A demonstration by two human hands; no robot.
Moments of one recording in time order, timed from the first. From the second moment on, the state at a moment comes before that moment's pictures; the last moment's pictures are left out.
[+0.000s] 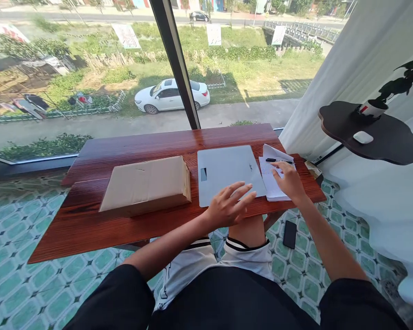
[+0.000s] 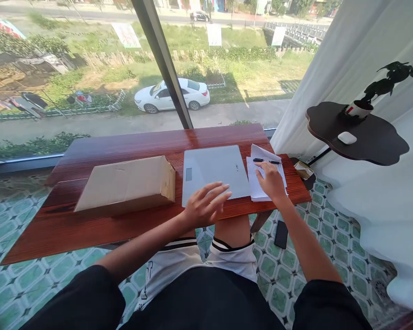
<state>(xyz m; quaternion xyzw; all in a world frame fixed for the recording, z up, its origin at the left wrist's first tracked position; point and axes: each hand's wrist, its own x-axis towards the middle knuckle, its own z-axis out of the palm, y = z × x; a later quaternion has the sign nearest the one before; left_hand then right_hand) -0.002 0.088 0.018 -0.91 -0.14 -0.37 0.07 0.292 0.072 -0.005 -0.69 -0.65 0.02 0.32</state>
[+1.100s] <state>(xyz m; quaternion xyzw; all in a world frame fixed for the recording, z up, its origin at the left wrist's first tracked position) 0.126 0.053 -0.056 -0.98 0.02 -0.19 0.03 0.399 0.103 -0.029 -0.70 -0.70 -0.14 -0.06</state>
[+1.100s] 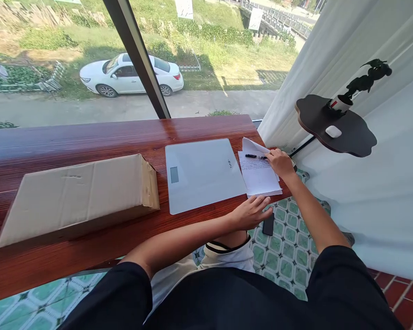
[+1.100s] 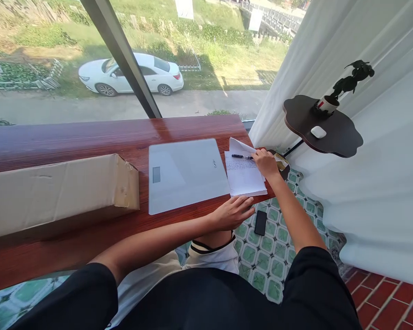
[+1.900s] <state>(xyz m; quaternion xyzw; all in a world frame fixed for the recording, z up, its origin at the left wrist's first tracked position) 0.126 0.053 -0.052 -0.99 -0.01 -0.17 -0.02 0.338 0.105 0.000 -0.67 -0.63 0.03 0.39</state>
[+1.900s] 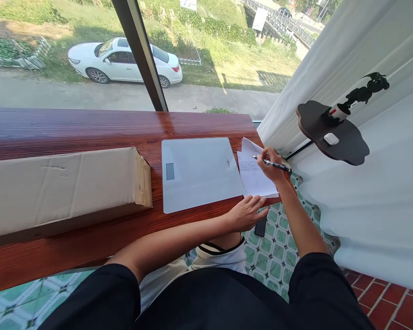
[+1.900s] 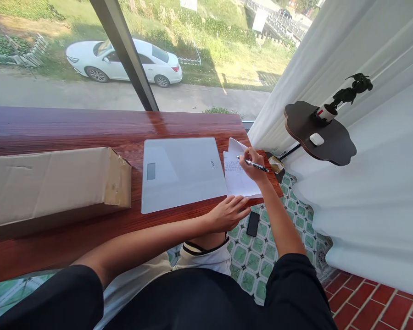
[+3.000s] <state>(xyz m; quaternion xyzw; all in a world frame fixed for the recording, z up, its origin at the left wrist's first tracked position) 0.129 0.053 -0.050 -0.99 0.00 -0.16 -0.06 0.328 0.098 -0.029 -0.70 -0.58 0.22 0.35</state>
